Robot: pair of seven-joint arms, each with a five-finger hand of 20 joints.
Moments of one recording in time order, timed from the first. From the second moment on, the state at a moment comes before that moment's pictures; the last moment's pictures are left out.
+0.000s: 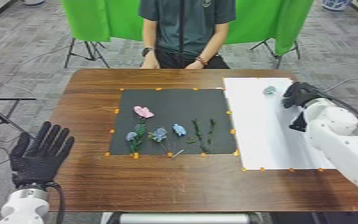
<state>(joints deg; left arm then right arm) 130.1 -54.3 -96.8 -118.8 -8.4 12.0 26.2 -63.8 -40.7 53.2 -77.0 -114.2 0.8 25.6</state>
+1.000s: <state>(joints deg) 129.5 -54.4 -96.3 -118.7 -8.4 12.4 25.9 -67.9 -43.3 50.2 -97.9 -112.7 1.4 7.8</state>
